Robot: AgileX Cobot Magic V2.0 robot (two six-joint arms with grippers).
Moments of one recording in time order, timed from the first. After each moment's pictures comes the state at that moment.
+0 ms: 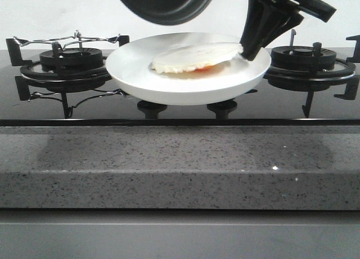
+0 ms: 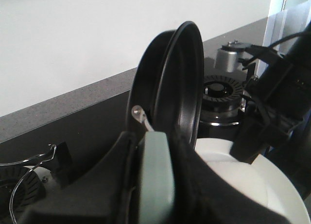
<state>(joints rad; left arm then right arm) -0.58 1.10 -0.96 -0.57 0.14 0.60 0.25 1.70 -1.49 0.42 1.02 -0.20</state>
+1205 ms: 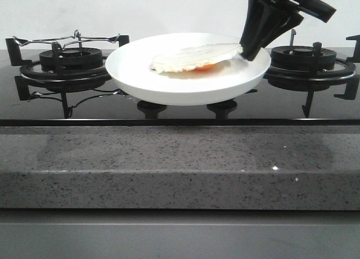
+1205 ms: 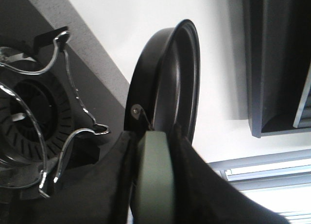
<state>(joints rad) 0.32 1.56 -1.09 -1.74 0.99 0.71 0.25 1.70 -1.49 0.42 1.02 -0.20</state>
